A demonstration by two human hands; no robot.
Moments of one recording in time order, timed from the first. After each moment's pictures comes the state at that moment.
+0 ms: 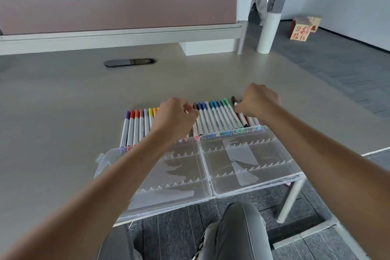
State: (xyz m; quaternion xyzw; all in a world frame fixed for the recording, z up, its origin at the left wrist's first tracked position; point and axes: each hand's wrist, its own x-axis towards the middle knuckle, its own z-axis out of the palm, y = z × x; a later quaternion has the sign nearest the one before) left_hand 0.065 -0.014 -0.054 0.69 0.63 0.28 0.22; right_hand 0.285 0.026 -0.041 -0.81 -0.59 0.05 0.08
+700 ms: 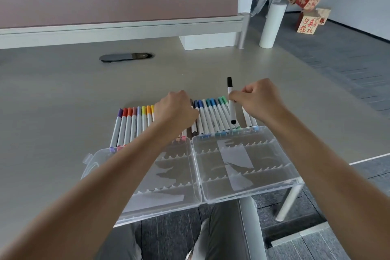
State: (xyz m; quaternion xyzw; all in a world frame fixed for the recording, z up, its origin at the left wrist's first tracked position) left_hand 0.094 0.018 -0.053 0.71 0.68 0.13 0.11; right_hand 0.295 0.005 -0.041 -0.71 -0.58 0.18 0.35
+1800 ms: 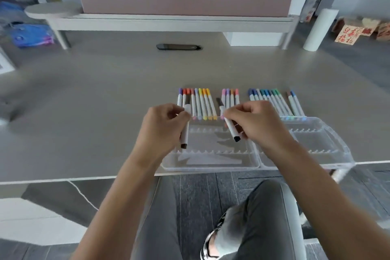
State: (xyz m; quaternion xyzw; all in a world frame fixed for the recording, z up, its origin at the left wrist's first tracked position) left_hand -0.053 -0.144 -0.044 0.52 0.64 0.44 0.35; right_hand 0.155 -0.108 -0.044 -0.60 -0.60 0.38 0.37
